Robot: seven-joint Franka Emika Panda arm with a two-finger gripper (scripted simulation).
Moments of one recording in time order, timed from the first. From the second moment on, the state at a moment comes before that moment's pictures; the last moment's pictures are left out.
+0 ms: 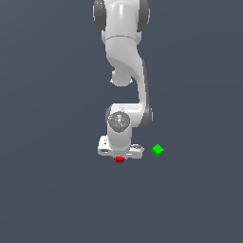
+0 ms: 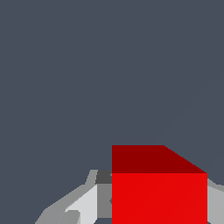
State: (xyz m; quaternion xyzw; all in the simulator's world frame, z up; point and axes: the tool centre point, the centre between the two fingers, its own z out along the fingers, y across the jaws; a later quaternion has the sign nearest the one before) arm 0.060 -0.007 0.020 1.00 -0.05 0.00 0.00
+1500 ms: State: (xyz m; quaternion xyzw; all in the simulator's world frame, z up) arm 0.060 -0.006 0.118 1.00 -0.05 0.00 0.00
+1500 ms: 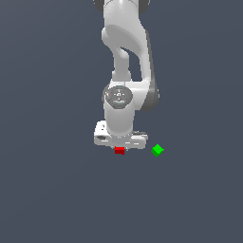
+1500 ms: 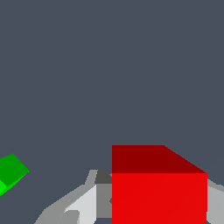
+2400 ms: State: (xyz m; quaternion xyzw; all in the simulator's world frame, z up) arm 0.035 0.122 0.079 1.00 -0.05 0.00 0.00
